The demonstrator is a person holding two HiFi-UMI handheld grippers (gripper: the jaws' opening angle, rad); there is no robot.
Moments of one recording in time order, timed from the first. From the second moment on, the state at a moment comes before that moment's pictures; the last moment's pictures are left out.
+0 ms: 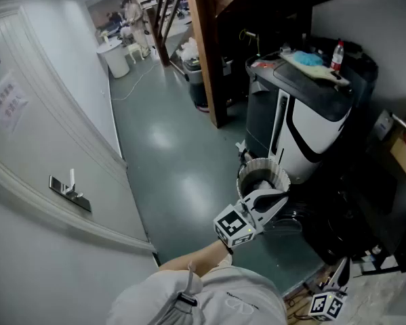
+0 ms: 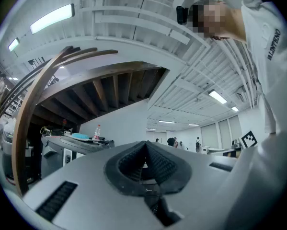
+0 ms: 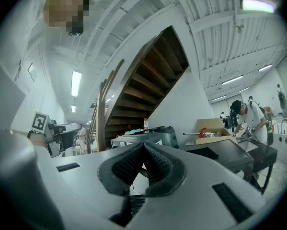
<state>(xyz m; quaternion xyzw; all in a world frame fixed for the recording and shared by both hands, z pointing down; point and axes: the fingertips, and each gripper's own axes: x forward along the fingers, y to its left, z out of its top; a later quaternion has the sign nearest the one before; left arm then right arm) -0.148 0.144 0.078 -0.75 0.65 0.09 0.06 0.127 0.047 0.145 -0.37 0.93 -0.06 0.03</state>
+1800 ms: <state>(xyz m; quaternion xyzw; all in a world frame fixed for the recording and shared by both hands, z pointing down) -0.222 0.198 0.178 -0.66 0.75 0.03 -0.02 -0.039 0.083 0.197 -0.12 0.99 -0.02 -0.05</state>
